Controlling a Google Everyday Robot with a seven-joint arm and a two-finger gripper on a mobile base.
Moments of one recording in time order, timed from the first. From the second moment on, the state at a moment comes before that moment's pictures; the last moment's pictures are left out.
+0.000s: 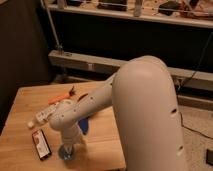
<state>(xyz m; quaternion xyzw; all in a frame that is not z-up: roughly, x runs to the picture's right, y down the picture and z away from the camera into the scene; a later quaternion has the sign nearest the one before) -0.164 0.285 0.738 -0.33 0.23 0.50 0.77</state>
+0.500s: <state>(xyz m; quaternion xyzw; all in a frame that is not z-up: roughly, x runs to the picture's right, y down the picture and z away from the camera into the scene) -0.157 0.238 0.746 -0.34 0.26 0.53 0.73</state>
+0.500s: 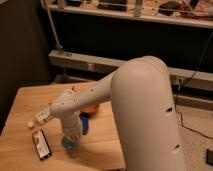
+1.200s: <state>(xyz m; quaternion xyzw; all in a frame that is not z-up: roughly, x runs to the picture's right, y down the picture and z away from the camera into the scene) -0.120 0.078 0.768 -0.33 0.20 0.63 0.67</state>
